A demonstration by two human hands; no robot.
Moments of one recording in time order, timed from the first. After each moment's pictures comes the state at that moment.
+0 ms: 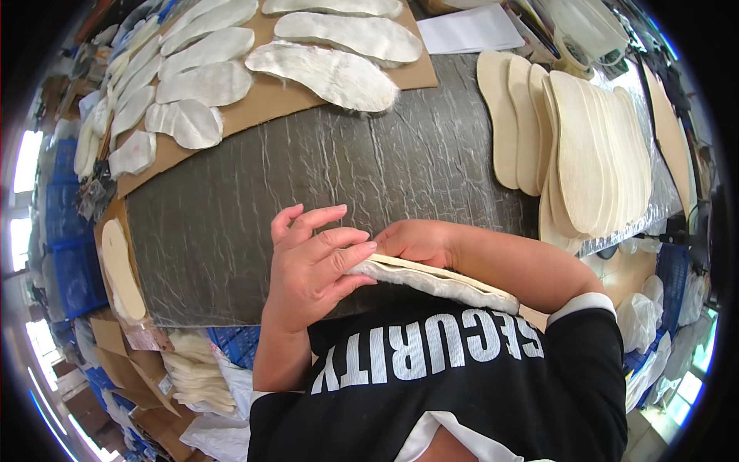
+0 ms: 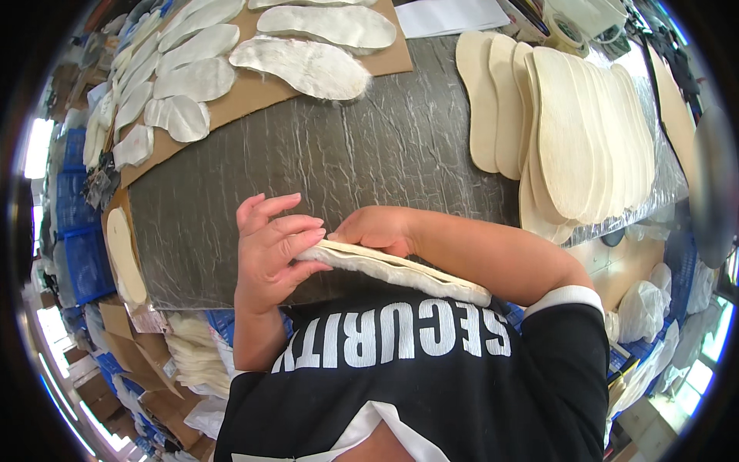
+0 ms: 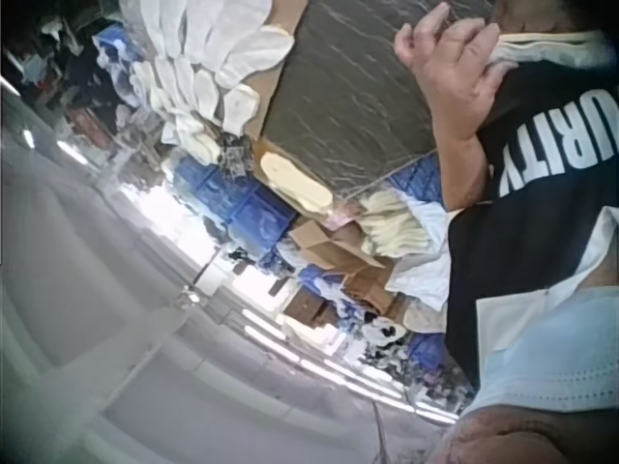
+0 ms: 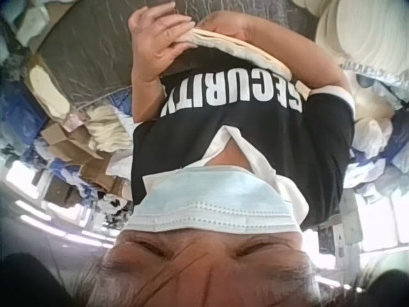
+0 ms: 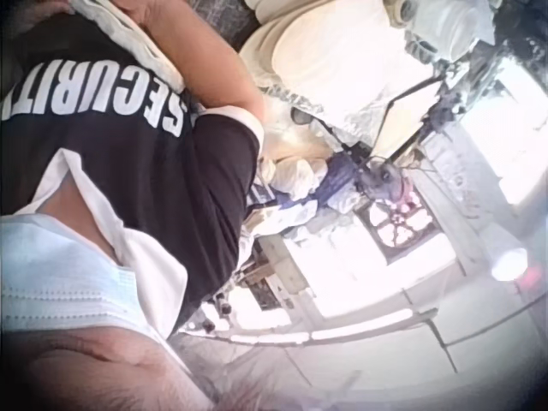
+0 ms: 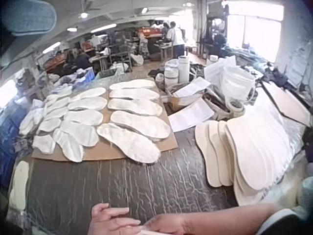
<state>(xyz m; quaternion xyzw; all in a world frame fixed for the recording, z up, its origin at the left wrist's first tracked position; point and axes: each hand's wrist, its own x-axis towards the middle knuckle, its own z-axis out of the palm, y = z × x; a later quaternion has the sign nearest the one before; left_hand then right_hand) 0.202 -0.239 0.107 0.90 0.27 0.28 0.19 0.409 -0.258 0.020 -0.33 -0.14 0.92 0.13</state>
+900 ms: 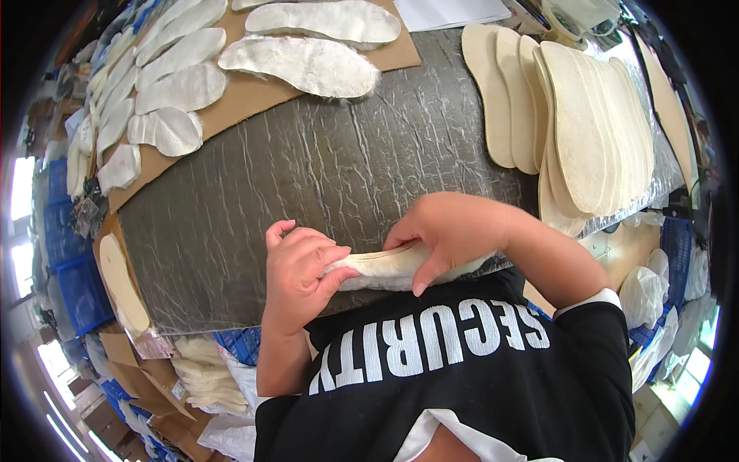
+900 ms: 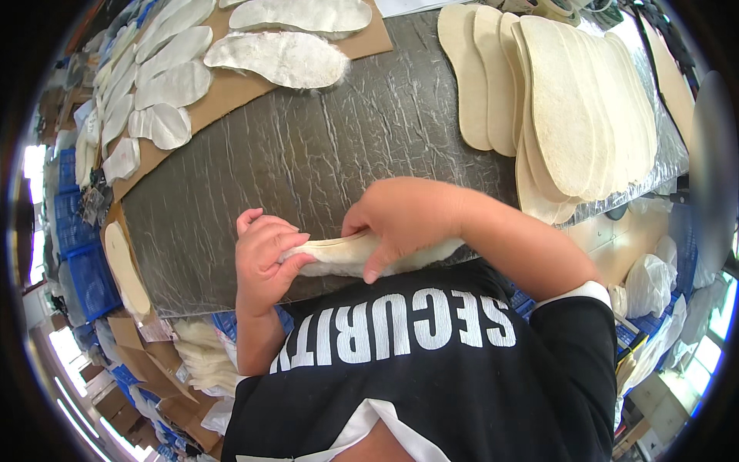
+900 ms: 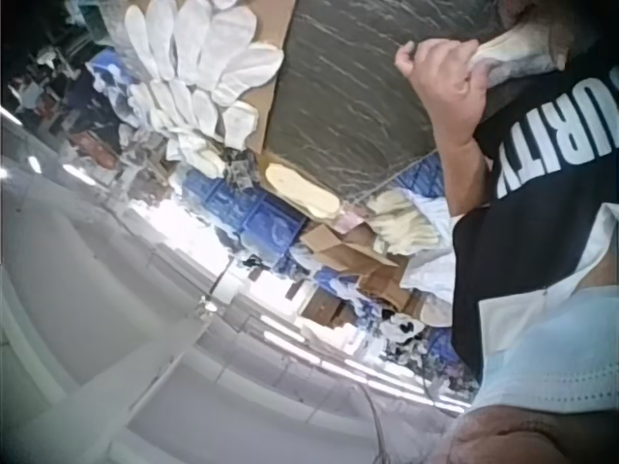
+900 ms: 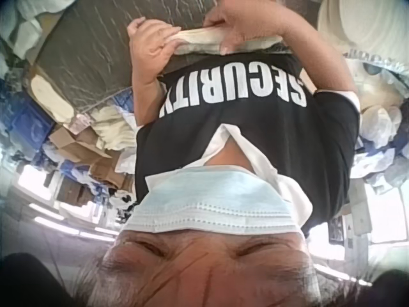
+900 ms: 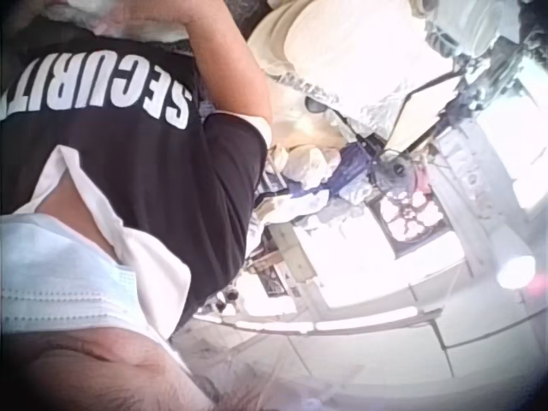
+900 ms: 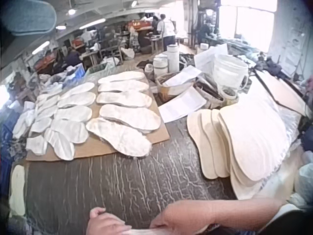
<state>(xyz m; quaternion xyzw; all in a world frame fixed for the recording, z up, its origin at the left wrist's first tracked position) 0.195 -0.247 0.083 0.87 0.33 0.26 0.27 0.462 -0.254 0.105 -0.35 -0.77 0.53 0.08</state>
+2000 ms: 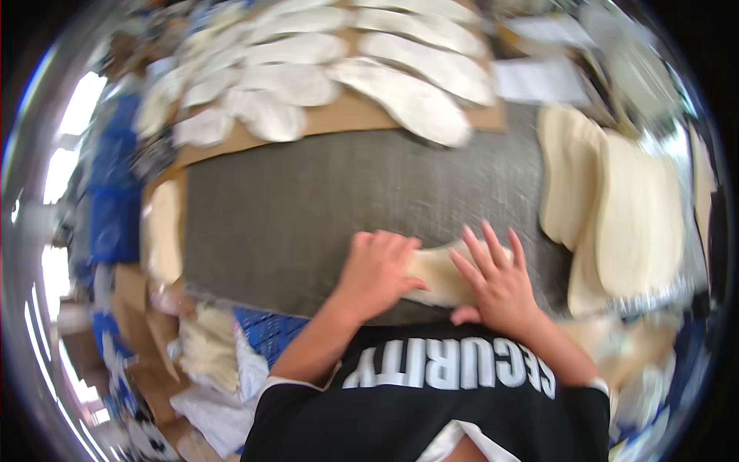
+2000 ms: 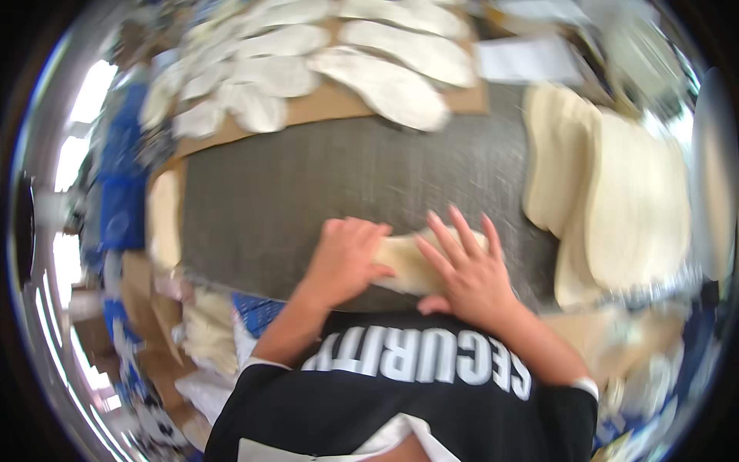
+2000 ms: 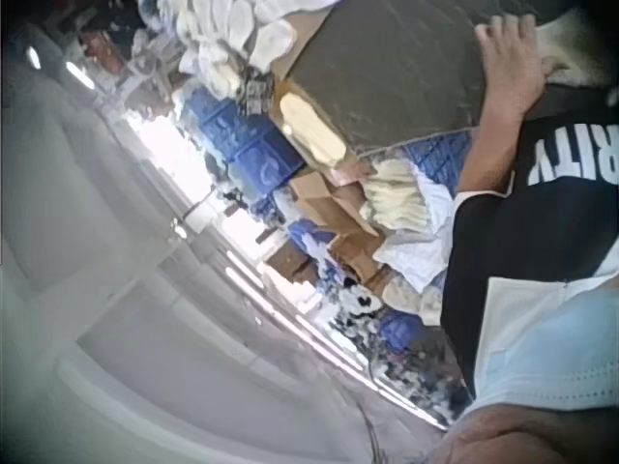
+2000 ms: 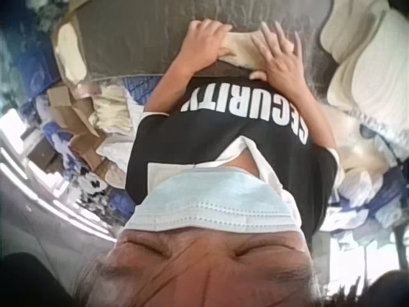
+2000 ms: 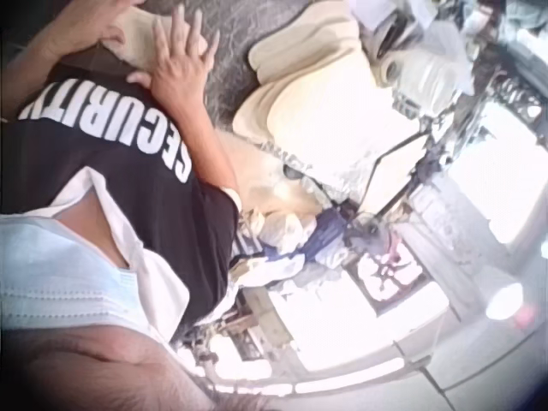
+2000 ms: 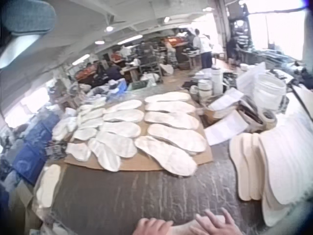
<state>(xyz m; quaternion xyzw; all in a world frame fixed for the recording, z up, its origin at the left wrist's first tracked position) 0.219 -0.247 0.069 0.90 0.40 0.08 0.15 0.457 -0.309 0.069 -0.51 -0.85 0.10 0.08</state>
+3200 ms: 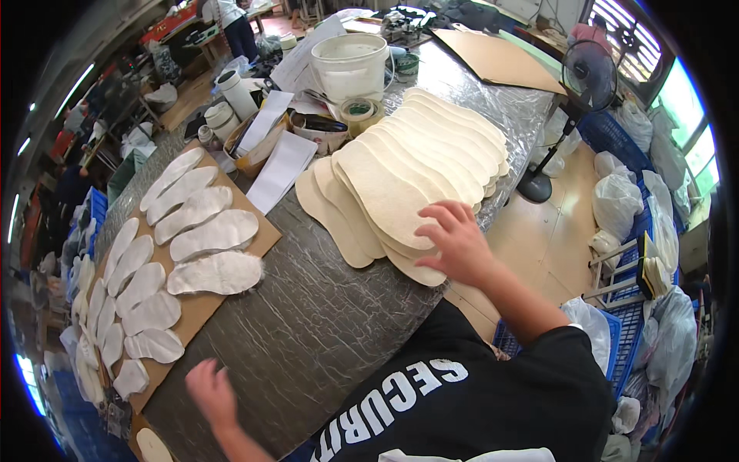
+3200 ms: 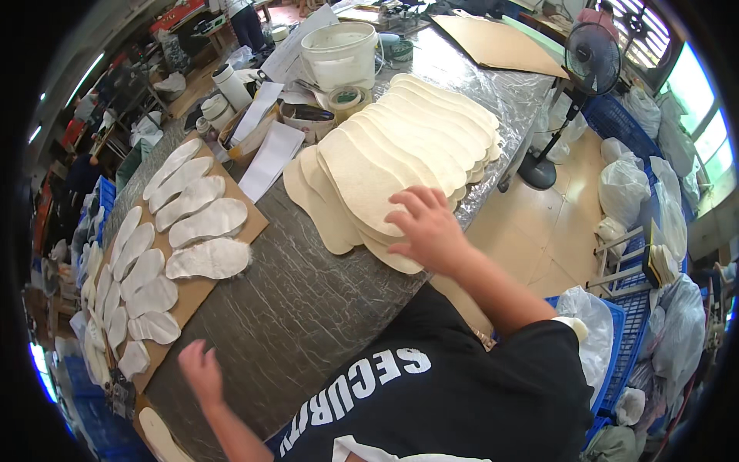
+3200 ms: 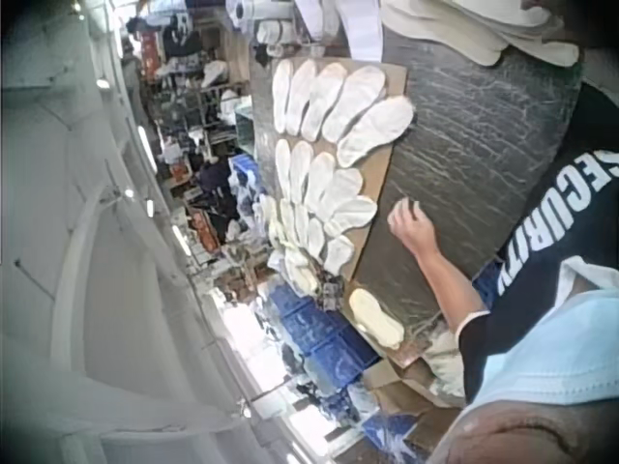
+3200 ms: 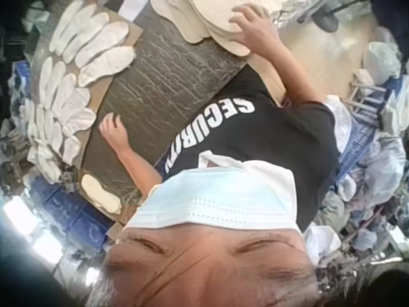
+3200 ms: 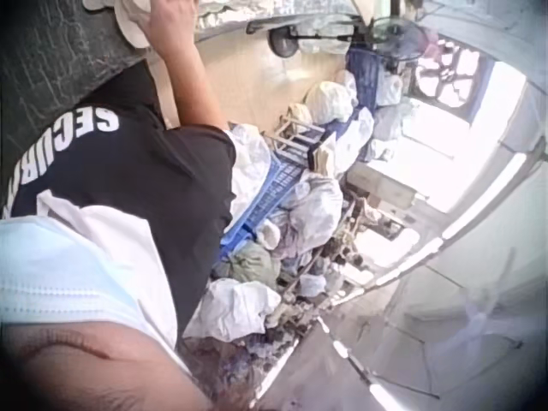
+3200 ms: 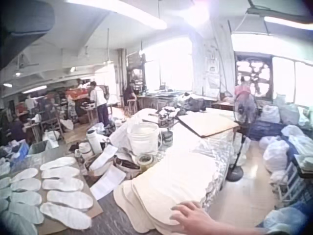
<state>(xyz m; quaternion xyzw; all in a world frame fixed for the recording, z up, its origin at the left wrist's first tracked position) 0.134 -0.160 0.080 0.88 0.41 0.24 0.01 0.590 -0.391 0.113 -0.74 -0.61 -0.15 0.24</state>
